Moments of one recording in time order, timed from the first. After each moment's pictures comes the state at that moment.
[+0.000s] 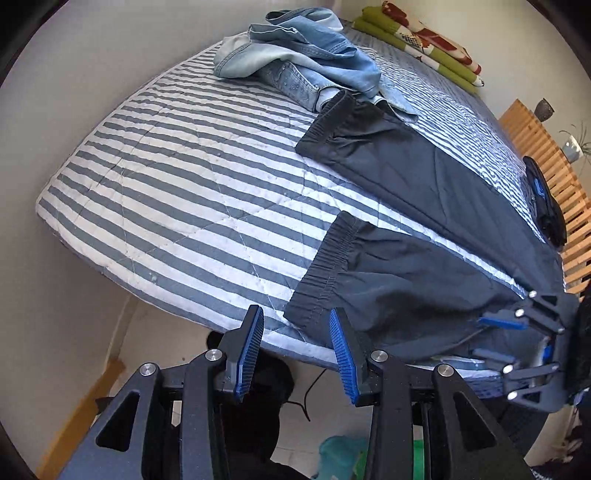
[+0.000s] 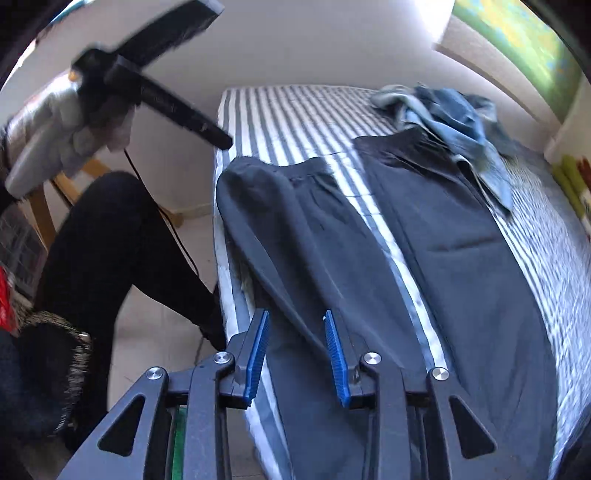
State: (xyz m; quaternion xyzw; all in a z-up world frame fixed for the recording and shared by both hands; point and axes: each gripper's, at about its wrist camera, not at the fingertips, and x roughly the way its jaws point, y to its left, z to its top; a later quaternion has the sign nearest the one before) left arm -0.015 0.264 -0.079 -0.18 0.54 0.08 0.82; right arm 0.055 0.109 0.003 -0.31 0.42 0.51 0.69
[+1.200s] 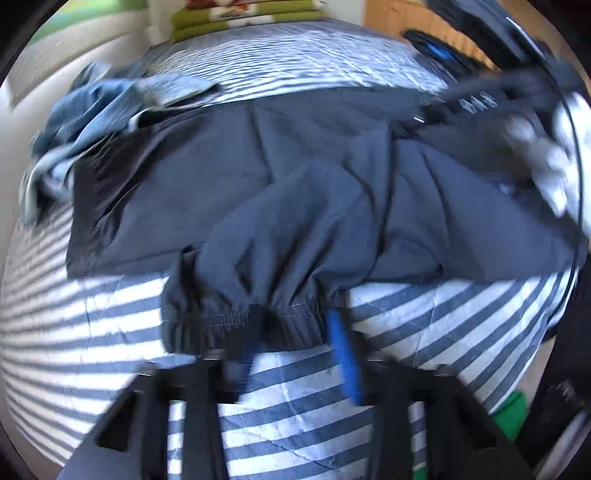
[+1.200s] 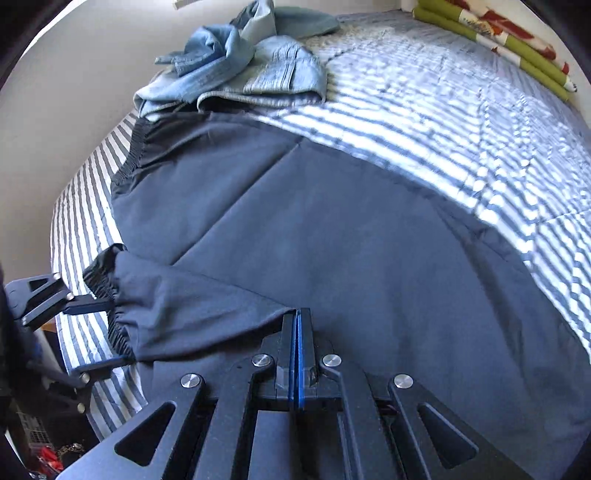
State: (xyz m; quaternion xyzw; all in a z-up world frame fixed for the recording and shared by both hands) left arm 0.103 0.103 -0.124 0.04 0.53 -0.11 0.84; right arm 0.255 0.000 -0.022 -0.08 0.58 0.29 0.75
